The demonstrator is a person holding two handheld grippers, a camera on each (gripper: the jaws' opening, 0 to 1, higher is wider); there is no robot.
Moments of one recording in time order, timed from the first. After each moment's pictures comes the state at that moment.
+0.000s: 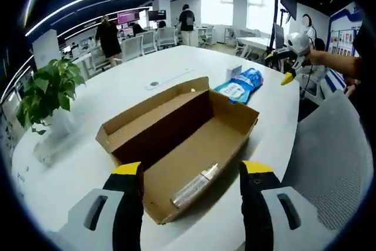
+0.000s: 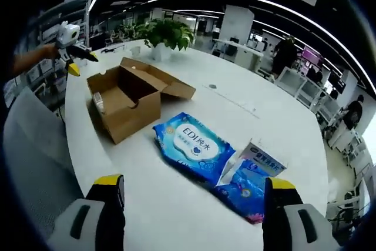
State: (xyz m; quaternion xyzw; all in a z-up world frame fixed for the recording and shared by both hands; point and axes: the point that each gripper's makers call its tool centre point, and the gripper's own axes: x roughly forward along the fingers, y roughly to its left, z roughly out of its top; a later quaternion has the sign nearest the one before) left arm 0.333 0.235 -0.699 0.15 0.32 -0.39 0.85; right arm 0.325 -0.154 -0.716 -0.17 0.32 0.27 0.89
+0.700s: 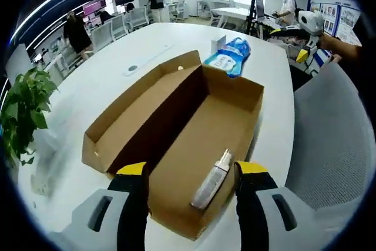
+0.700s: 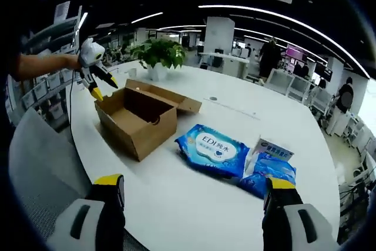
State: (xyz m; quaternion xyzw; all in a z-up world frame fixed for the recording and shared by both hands) left arm 0.368 0.235 -0.735 0.24 0.39 -0.46 0.77; right arm 0.275 -0.121 -0.701 -0.09 0.28 0.25 0.92
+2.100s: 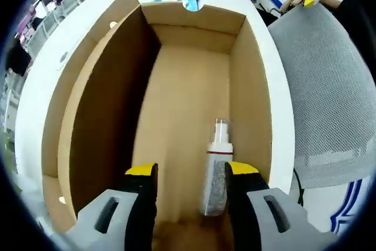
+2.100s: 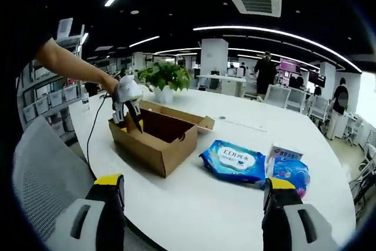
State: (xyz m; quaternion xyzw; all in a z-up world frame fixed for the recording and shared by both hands) left arm 0.354 0.213 -0.814 0.36 0.46 -0.56 0.58; right arm 0.238 -0.077 -0.695 -0.06 0.20 0.24 0.95
